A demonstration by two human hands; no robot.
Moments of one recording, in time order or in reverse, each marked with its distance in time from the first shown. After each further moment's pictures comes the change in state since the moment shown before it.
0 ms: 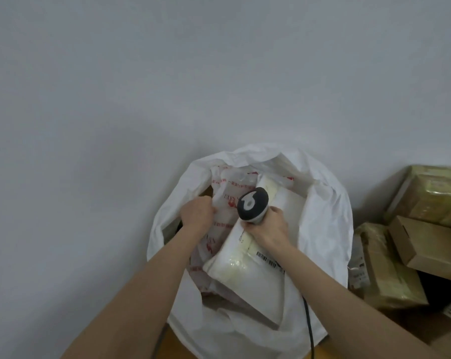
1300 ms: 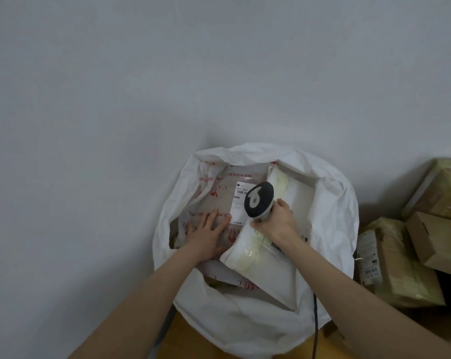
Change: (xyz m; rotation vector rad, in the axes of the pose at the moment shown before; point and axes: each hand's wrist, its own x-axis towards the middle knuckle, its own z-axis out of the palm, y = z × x) left_hand -0.047 -0.038 0.061 0.125 -0.449 0.231; right_hand 0.013 0.017 0.009 -0.129 -0.107 -0.077
